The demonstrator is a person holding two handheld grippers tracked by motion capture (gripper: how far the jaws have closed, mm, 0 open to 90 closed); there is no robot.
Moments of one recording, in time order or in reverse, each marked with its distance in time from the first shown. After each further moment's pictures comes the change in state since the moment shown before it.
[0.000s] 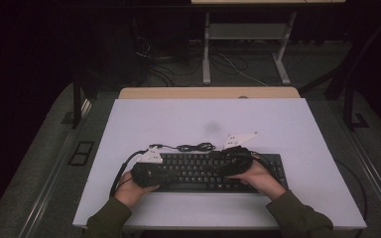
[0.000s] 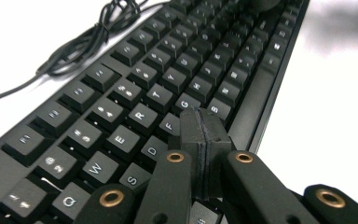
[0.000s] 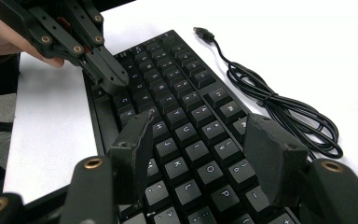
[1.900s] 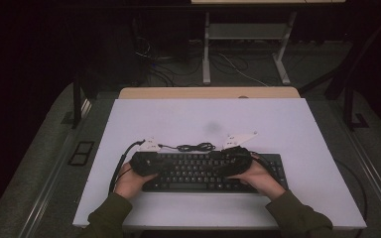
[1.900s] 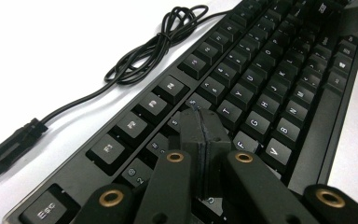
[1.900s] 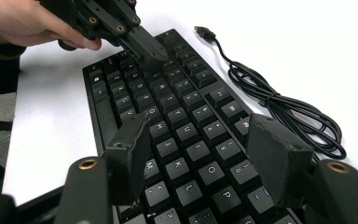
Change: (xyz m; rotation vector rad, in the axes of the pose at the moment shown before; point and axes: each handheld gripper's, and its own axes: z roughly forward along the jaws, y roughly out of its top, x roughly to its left) left arm 0.027 0.006 0.007 0.000 0.102 -0.051; right arm 0.000 0.000 0.002 0.005 0.002 -0.006
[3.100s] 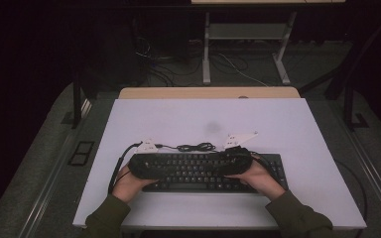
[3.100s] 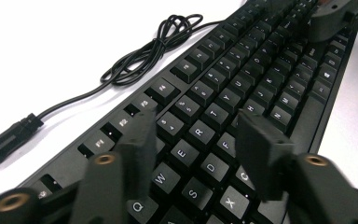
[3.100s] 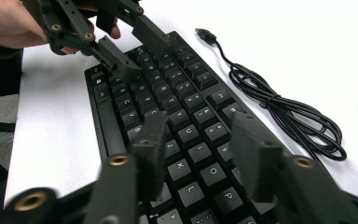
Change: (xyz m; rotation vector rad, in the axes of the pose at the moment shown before) left arm -0.007 -0.004 -0.009 -0.041 0.000 -0.036; right arm 0.001 0.001 -0.001 -0.006 0.001 0.005
